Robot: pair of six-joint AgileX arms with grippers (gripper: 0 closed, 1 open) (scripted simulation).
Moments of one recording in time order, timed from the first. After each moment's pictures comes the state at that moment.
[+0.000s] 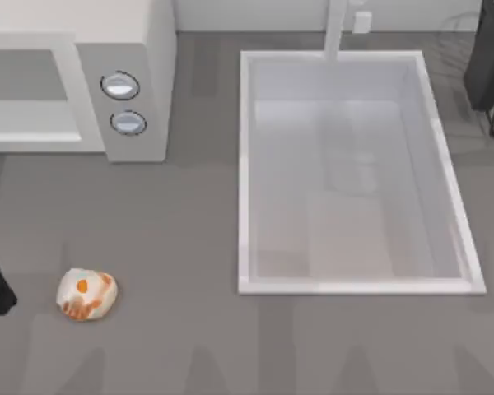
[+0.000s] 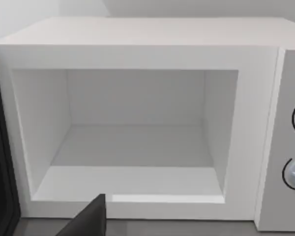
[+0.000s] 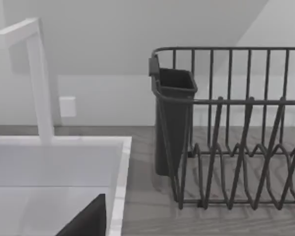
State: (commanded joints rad) left arm 0.00 0.00 0.00 0.00 0.00 0.00; right arm 0.00 0.00 0.00 0.00 0.00 0.00
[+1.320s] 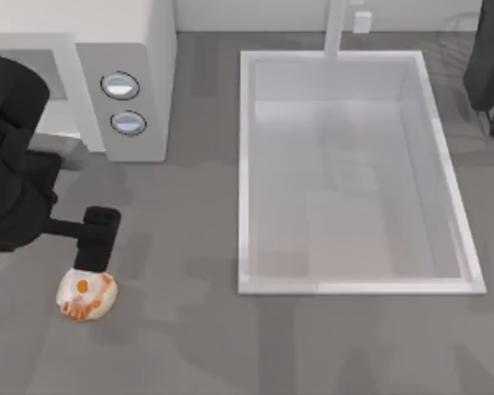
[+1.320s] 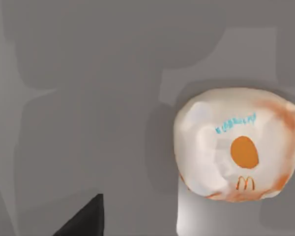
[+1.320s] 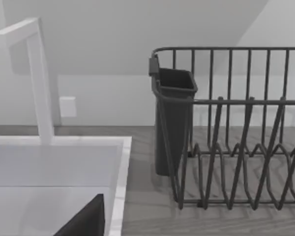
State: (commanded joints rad) left arm -0.26 1.46 0.95 -0.83 0.00 -0.05; right arm 0.00 0.00 0.00 0.00 0.00 0.00
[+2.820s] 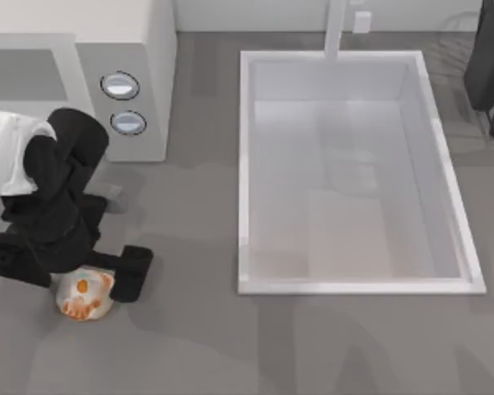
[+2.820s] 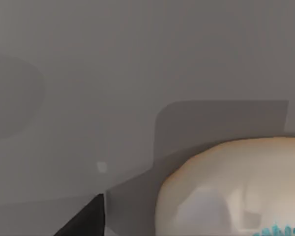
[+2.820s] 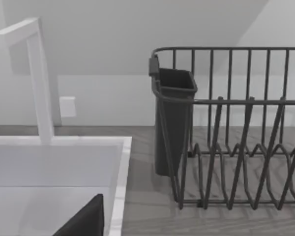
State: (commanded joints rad) left arm -0.30 1.87 0.93 -0.64 0.00 -0.06; right arm 0.00 0.00 0.00 0.00 0.00 0.00
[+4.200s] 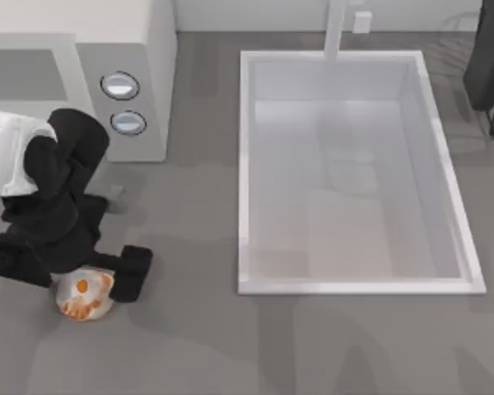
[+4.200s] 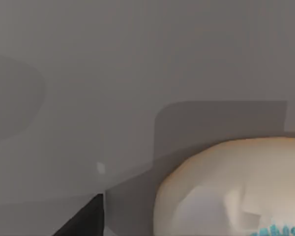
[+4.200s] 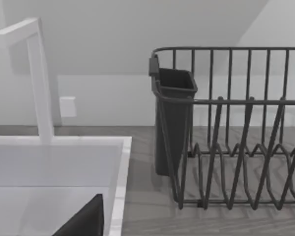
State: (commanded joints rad) left arm -0.30 1.80 0.95 -0.69 0.00 -0.06; right arm 0.00 0.00 0.00 0.00 0.00 0.00
